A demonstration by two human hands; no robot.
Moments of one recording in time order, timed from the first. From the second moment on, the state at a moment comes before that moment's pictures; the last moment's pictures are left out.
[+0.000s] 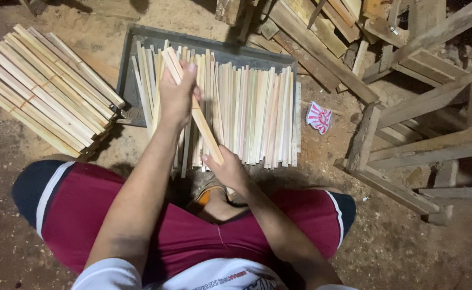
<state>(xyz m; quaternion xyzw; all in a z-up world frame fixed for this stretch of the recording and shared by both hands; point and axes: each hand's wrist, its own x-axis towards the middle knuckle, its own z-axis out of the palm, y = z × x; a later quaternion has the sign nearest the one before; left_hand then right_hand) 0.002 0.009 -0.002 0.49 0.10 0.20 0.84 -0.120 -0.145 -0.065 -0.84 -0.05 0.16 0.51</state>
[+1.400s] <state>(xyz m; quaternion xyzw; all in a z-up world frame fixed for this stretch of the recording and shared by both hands) -0.031 0.010 -0.003 0.42 0.22 0.16 0.86 -0.103 -0.136 -0.072 -0.47 0.04 0.26 0.84</state>
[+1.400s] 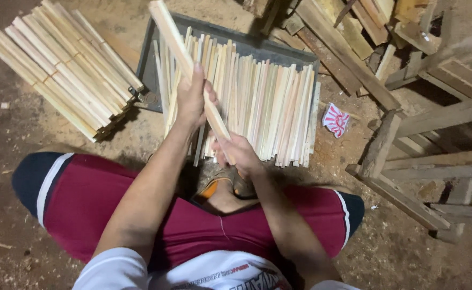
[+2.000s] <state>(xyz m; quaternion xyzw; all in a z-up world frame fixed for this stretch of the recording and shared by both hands) -0.024 0.070 -0.024 0.48 0.28 0.19 0.81 -0.098 -0.123 -0.094 -0.69 -0.15 0.31 0.64</state>
